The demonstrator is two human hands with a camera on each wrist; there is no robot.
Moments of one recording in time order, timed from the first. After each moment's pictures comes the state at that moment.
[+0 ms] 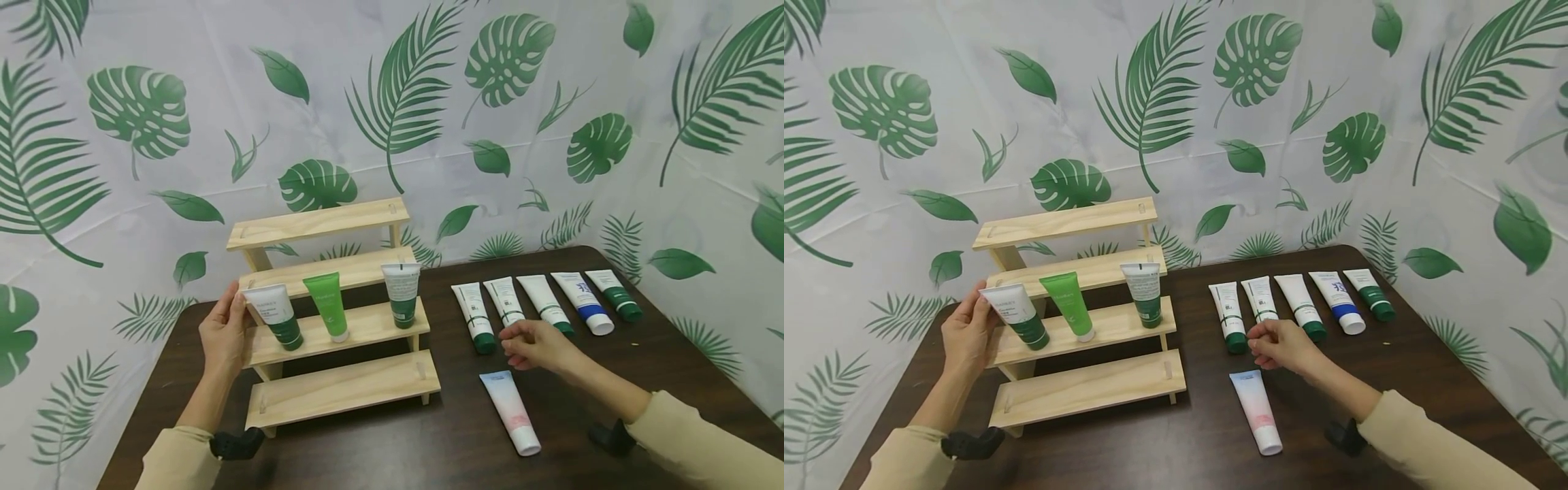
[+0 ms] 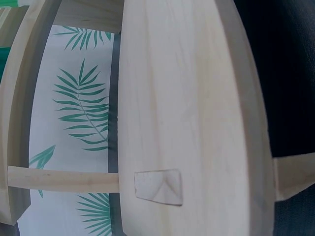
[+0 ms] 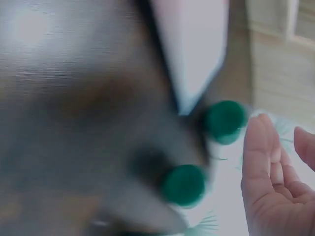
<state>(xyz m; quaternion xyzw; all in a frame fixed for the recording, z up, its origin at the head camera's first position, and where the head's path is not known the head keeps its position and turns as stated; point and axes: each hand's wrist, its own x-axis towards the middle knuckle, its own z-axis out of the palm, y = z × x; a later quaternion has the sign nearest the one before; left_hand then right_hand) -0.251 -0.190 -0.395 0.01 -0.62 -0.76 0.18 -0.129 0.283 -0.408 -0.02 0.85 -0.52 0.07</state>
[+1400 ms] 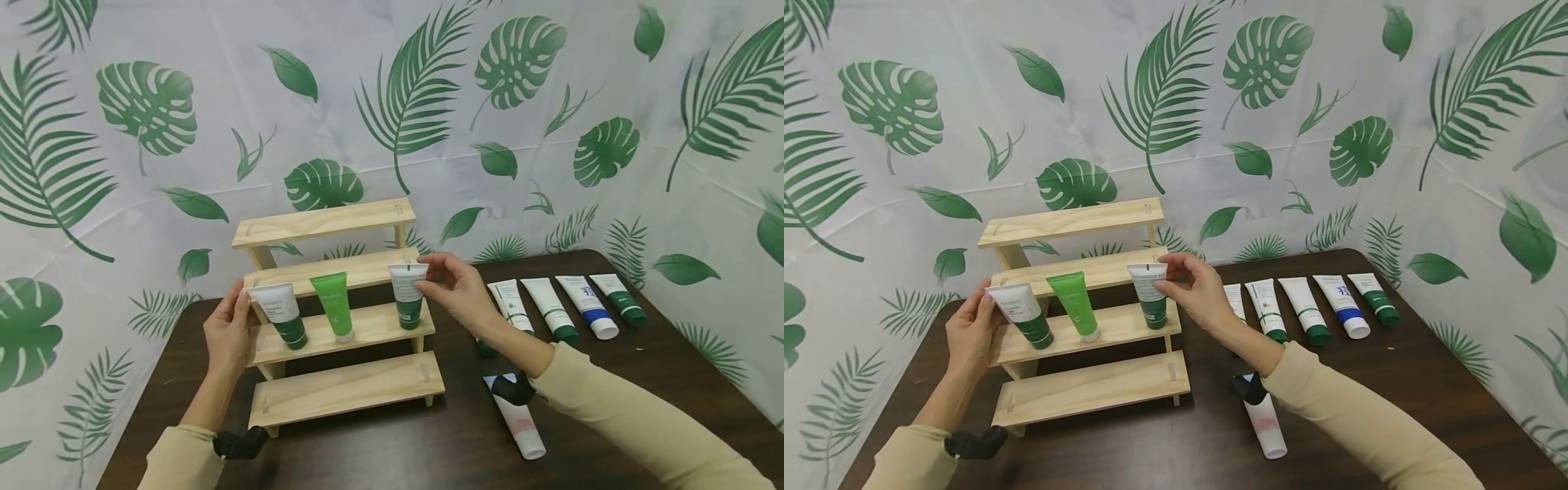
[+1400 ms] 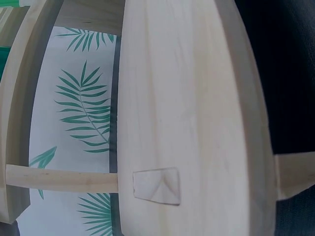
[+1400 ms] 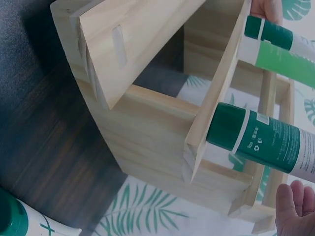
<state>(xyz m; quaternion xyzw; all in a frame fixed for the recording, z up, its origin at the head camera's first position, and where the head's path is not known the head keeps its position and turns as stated) -0.254 -0.193 -0.396 -0.01 -0.62 -0.77 0.18 -0.191 0.153 -0.338 -0.17 0.77 -0.59 -0.16</state>
